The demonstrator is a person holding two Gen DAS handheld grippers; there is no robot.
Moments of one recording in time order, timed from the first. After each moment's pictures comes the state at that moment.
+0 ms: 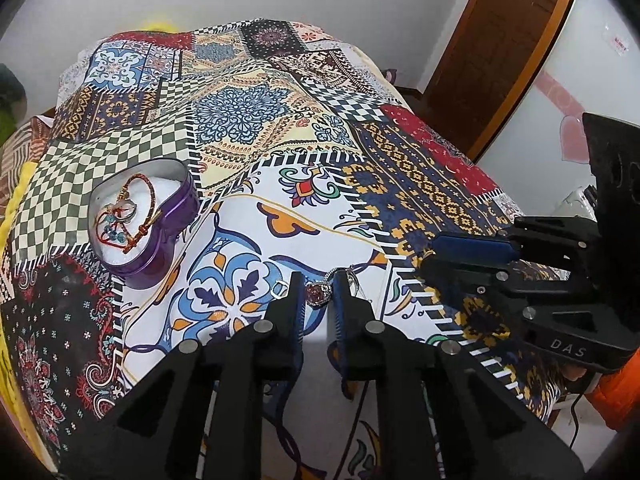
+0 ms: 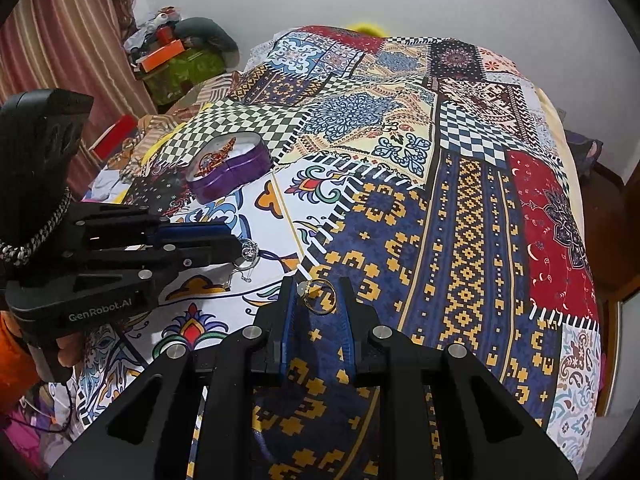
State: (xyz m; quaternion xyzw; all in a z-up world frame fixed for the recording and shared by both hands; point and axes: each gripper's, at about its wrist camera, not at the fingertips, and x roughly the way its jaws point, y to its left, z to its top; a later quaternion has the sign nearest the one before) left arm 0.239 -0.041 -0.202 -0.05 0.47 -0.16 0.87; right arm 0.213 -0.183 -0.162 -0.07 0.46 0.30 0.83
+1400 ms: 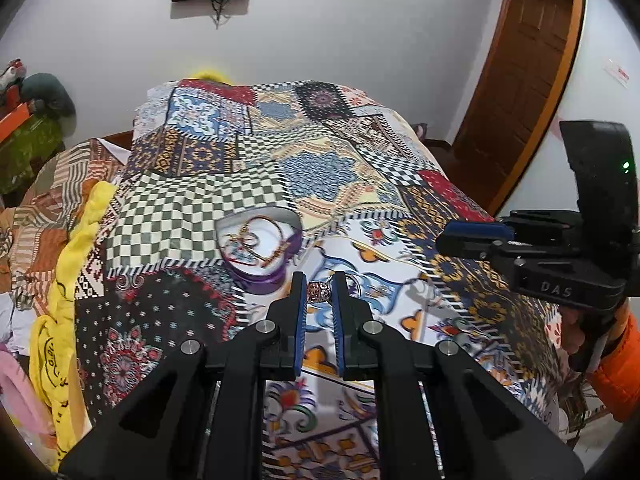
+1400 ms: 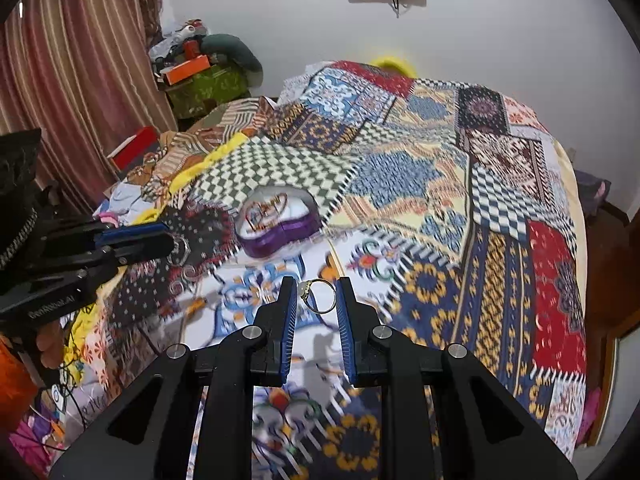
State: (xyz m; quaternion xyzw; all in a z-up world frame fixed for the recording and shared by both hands) left arm 0.182 0.038 -0.139 -0.06 0.38 -0.09 0.92; right arm 0.212 -0.133 -0.114 -0.08 0.41 0.33 0.85
